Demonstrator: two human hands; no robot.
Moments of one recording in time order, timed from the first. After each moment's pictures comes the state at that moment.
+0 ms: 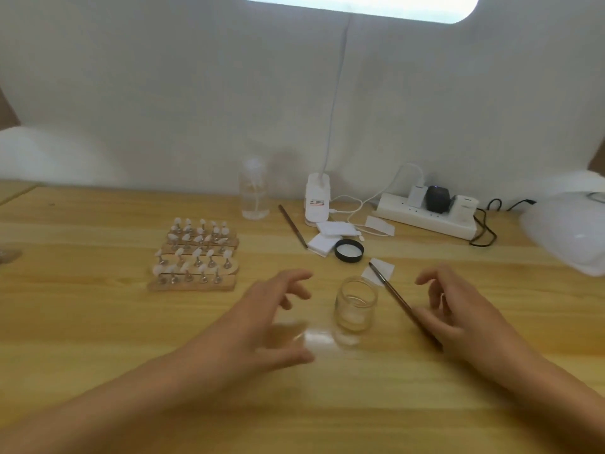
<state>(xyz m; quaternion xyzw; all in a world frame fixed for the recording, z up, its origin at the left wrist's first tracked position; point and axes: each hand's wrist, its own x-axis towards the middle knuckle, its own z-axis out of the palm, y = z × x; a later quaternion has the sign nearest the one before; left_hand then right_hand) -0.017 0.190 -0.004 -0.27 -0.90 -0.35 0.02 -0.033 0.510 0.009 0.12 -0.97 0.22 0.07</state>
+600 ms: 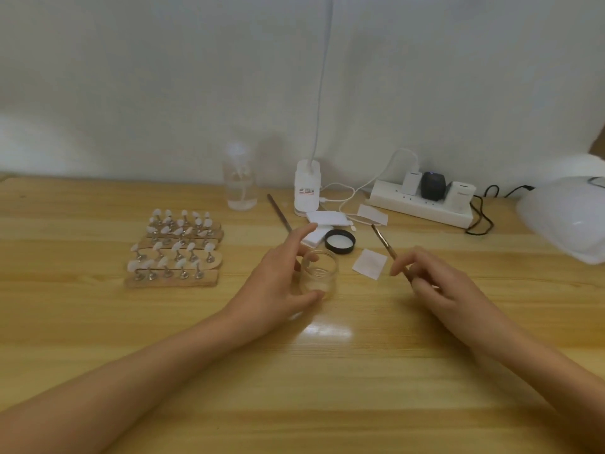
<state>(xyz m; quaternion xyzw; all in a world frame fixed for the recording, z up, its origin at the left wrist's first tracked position) -0.079 0.238 -0.017 -0.20 -0.89 -0.41 0.06 -0.058 0.509 0.007 0.17 -0.91 0.38 0.05</state>
